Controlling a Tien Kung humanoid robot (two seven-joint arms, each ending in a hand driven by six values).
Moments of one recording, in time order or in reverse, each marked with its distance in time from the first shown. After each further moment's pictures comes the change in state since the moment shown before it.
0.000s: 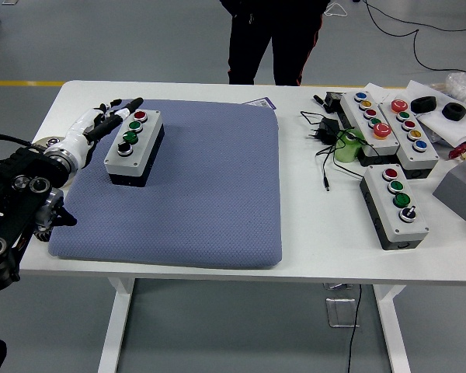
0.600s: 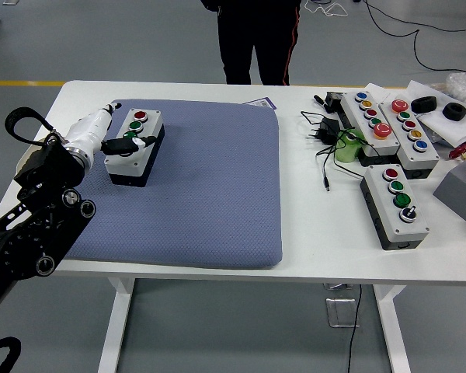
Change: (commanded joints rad) left arm -0.019 -0.025 0.068 0.034 0.573 0.052 0.047; right arm 0.002 -0.001 0.000 0.000 -0.001 0.001 0.001
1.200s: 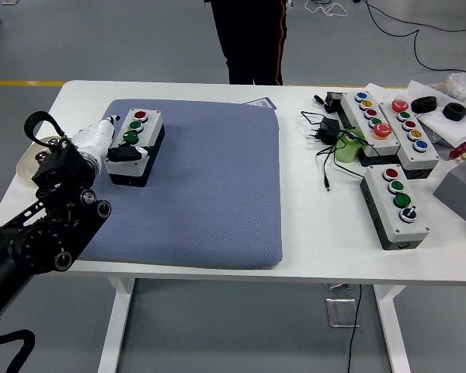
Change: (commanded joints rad) left arm -0.069 -0.064 0.065 0.148 0.011 0.018 0.126; right arm 0.003 -0.003 -0.008 0.000 0.006 0.001 0.001
